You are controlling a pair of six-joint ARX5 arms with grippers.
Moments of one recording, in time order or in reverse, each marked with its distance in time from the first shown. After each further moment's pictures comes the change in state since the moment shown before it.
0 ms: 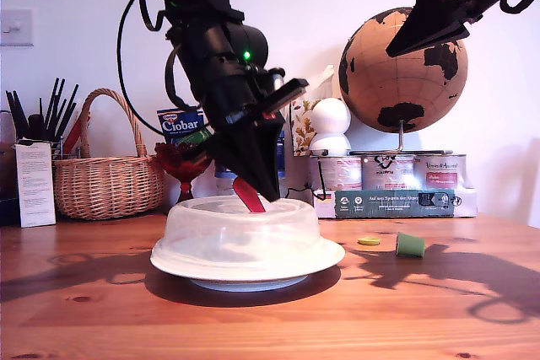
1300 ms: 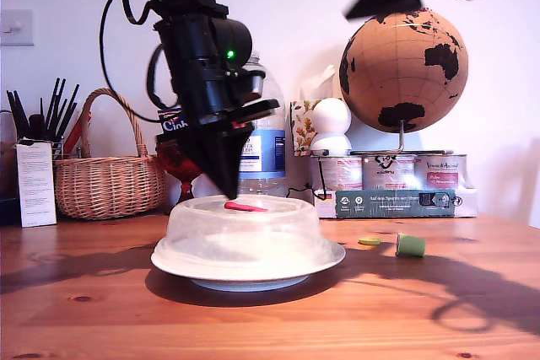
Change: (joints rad) left arm 0.038 -0.024 0.019 0.111 -0.215 0.079; right arm 0.141 0.000 0.024 0.323 0.025 0.343
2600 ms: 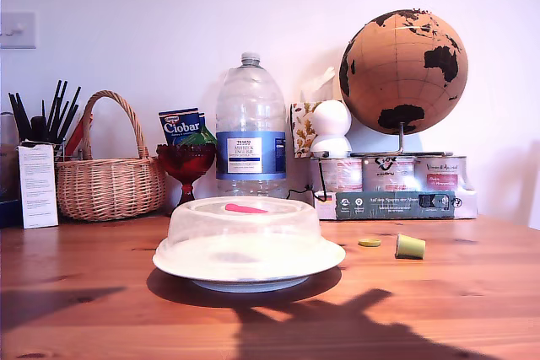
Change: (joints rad) left arm -0.013 -1.069 -1.114 0.980 0.176 -0.032; right arm 0.422 -0.428 -0.505 0.057 0.434 0.235
